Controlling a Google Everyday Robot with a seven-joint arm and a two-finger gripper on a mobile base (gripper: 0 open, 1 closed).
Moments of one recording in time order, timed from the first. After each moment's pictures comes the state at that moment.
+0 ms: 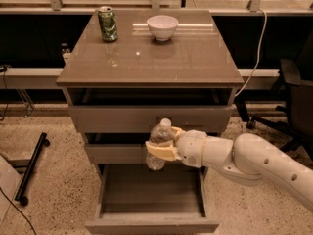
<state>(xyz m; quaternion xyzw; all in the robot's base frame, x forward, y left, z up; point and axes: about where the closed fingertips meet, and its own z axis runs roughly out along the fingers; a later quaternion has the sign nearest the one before) 0.514 -0.012 0.732 -0.39 0.67 0.36 0.52</state>
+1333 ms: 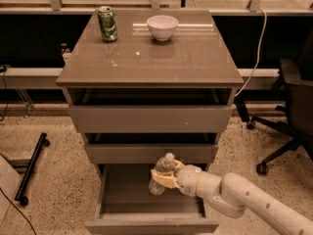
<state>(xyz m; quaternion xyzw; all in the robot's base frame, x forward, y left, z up) 0.520 -0.025 0.552 -0.32 0.69 0.39 0.52</state>
